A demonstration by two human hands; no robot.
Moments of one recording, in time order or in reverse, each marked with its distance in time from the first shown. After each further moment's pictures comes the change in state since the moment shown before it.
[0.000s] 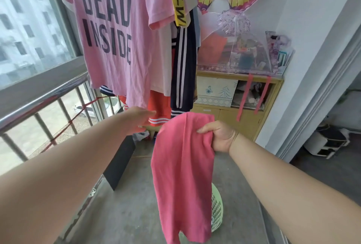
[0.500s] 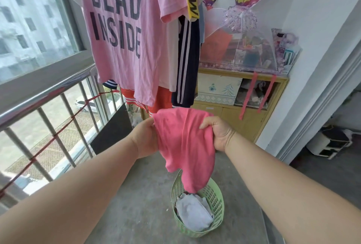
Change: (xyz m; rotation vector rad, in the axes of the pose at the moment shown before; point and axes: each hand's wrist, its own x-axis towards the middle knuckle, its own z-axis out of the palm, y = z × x) left_hand 0.001 -0.054 0.028 -0.808 -0.412 -0.045; right_hand 0.023 0.006 0.016 0.016 0.246 -0.032
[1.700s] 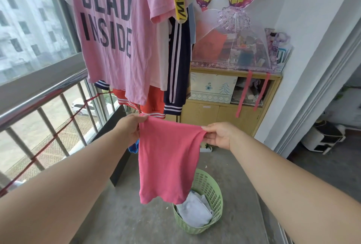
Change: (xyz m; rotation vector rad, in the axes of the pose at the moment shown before) left_hand -0.003 0.019 -0.031 0.162 0.456 0.219; right_hand -0.018 0.009 -0.022 -0.102 0.278 0.078
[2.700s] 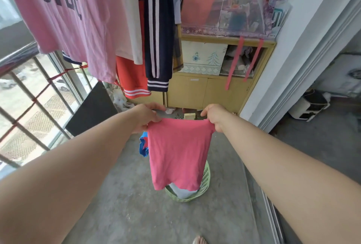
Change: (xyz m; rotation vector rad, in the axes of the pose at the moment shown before) left_hand 0.042 -0.051 0.093 0.601 -0.330 -0.189; right_hand 0.069 0.013 -0.055 -0.456 0.350 0.047
